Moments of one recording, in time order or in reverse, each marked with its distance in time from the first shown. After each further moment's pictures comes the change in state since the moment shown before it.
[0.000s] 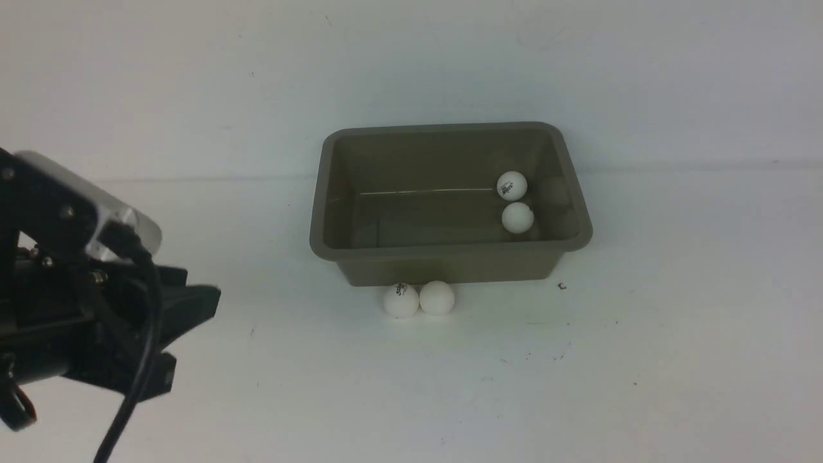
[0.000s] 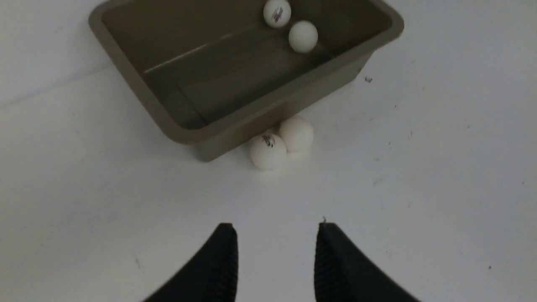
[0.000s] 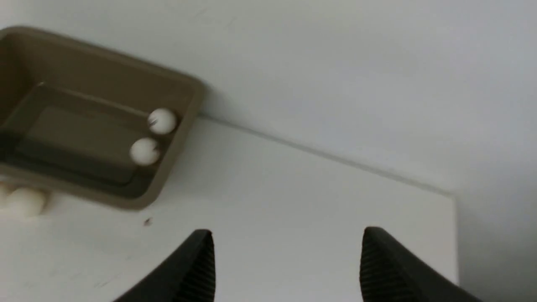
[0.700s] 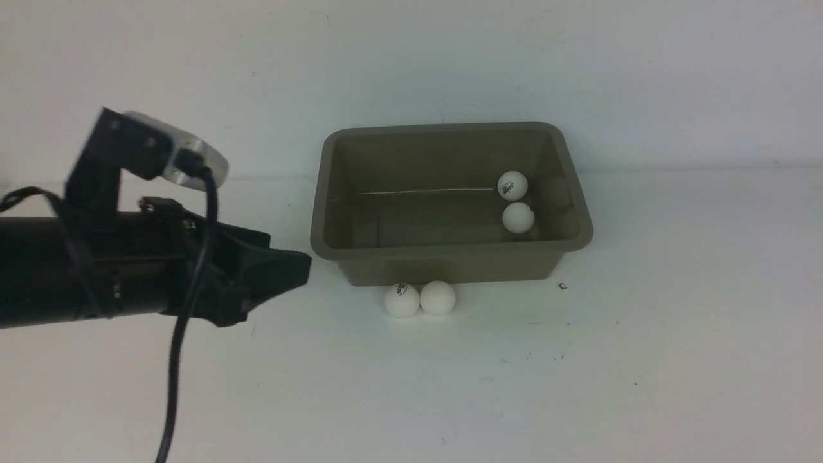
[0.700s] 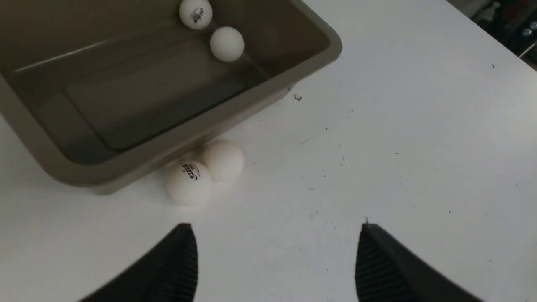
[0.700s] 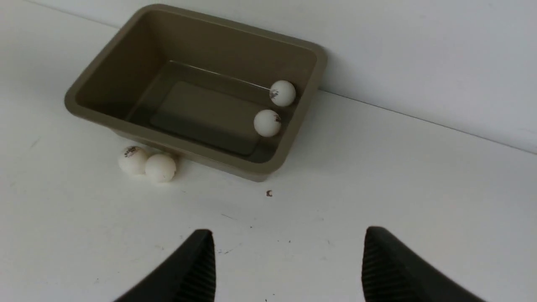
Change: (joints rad) right arm 0.026 -0.150 0.293 0.212 -0.076 -0.075; left arm -0.004 0.374 -0.067 -0.406 0.072 0.362
